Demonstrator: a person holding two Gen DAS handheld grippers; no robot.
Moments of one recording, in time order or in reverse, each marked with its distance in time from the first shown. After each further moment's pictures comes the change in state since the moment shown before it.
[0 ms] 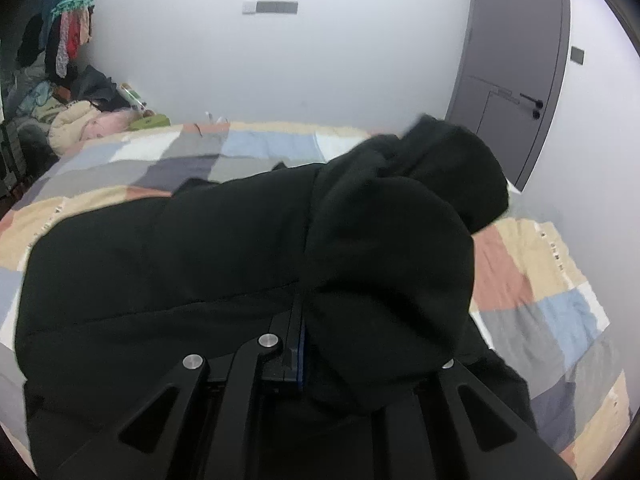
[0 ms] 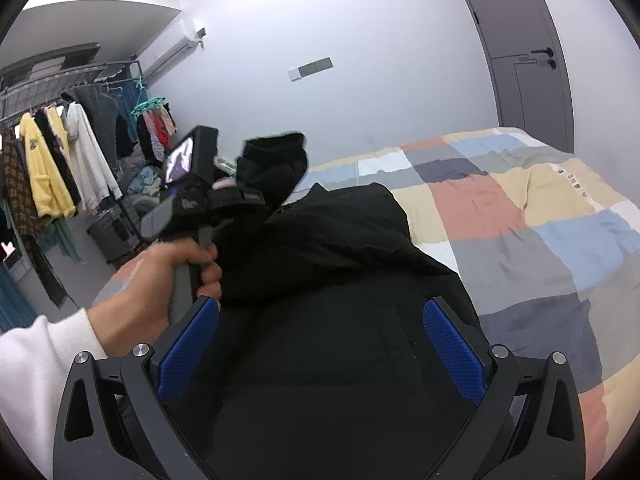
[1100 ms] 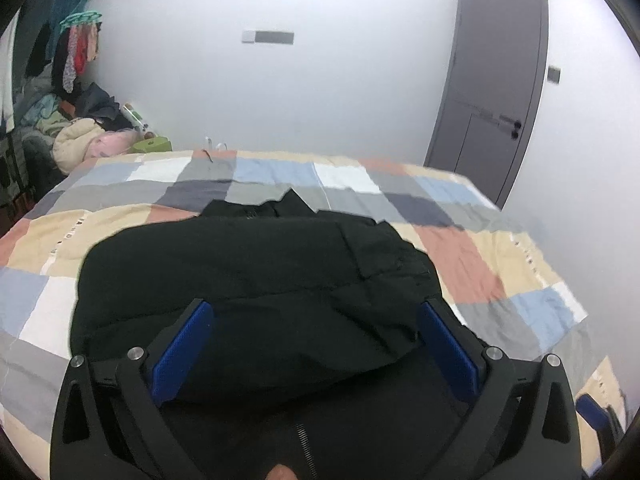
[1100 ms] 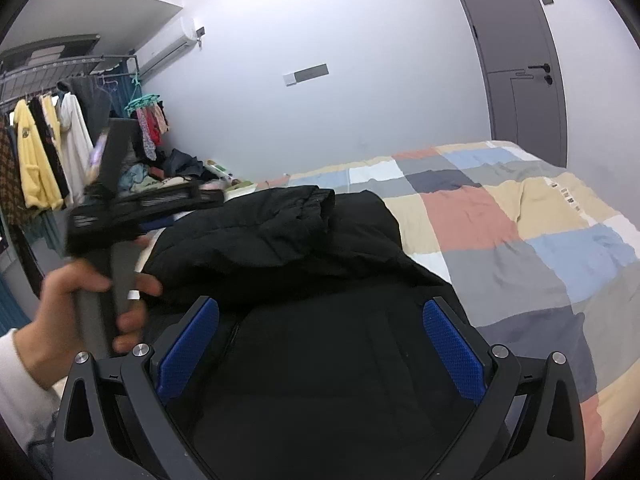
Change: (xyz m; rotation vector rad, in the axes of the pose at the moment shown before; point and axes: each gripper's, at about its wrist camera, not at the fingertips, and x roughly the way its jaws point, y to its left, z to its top) left arm -0.133 0.063 -0.019 0.000 -0.113 -0.048; right arm 0.006 0.011 0.001 -0.049 -0.045 -0.058
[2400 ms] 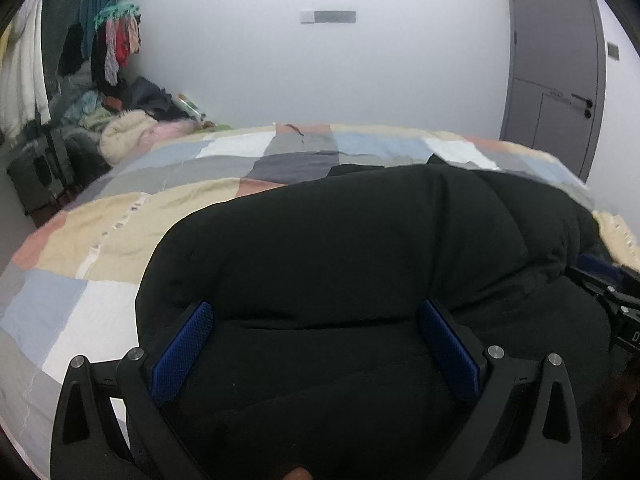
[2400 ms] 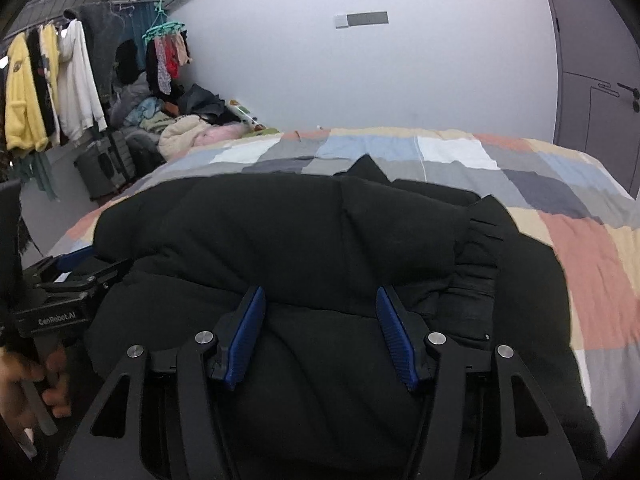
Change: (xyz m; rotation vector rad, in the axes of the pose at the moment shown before) left arm 0.132 0.158 -0.027 0.045 0.031 0.244; right arm 0.279 0.055 0.034 -0.197 0.184 0.070
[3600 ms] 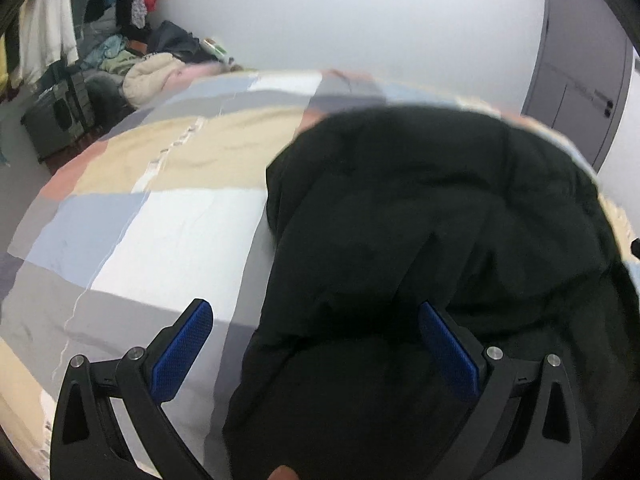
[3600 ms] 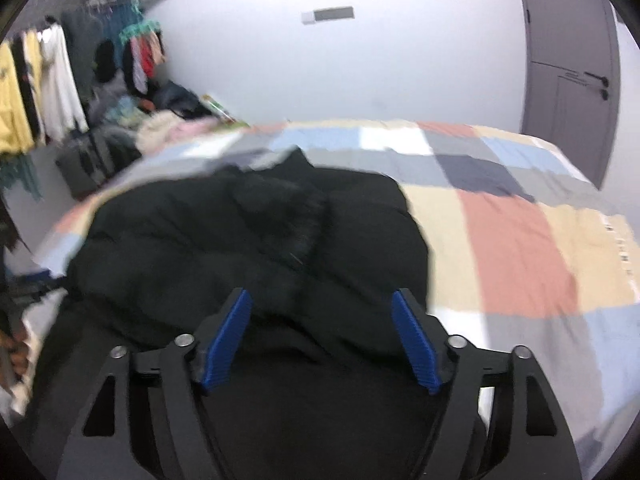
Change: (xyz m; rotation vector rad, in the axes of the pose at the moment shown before) left arm -0.055 0.082 -0.048 -0.079 0.213 0.027; right arm -0.085 -0.086 -0.020 0.046 0.082 -0.110
